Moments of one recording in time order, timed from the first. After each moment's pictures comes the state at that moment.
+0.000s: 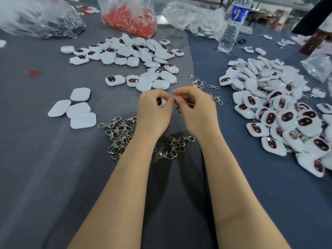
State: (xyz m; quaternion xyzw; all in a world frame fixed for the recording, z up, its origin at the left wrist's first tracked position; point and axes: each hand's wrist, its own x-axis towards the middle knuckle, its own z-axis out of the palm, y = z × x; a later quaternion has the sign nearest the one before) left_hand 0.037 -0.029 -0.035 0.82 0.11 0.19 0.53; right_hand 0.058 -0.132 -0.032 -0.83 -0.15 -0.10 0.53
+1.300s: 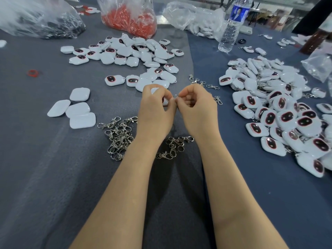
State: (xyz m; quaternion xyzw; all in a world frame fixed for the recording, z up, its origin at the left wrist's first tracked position) left_hand 0.032 -0.033 -0.038 0.85 0.05 0.26 0.46; right_hand 0.053 -0.130 -0.028 -0.82 -0.11 -0.13 0.55
